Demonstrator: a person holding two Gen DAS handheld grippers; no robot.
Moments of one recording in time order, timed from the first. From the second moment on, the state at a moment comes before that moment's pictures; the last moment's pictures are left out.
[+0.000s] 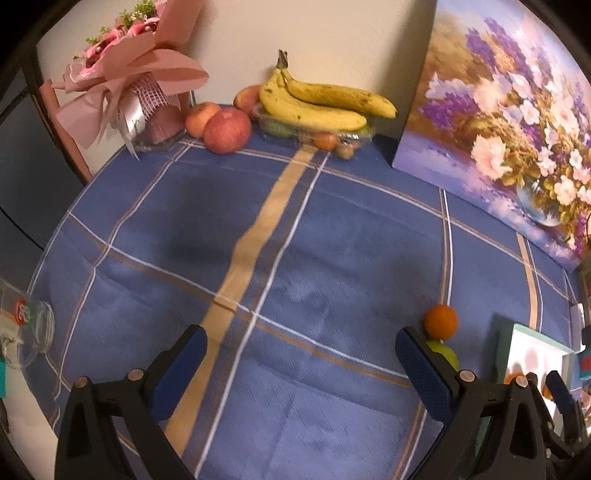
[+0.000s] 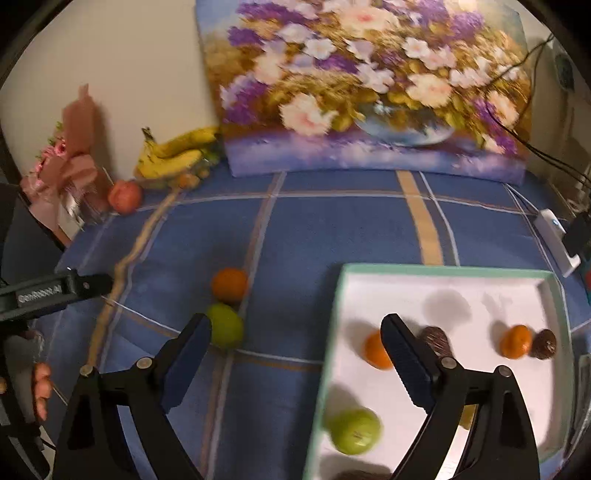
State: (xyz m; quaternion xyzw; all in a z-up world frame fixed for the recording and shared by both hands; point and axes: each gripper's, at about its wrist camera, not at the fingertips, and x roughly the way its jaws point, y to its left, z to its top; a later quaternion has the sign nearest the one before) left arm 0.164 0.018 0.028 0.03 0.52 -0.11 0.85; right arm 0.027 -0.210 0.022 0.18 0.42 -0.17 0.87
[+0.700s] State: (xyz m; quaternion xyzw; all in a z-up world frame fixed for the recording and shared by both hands) left arm 0.186 0.006 0.008 0.03 0.54 -0.17 0.82; right arm 0.077 -0.187 -0.006 0.18 0.46 -0.12 0.86
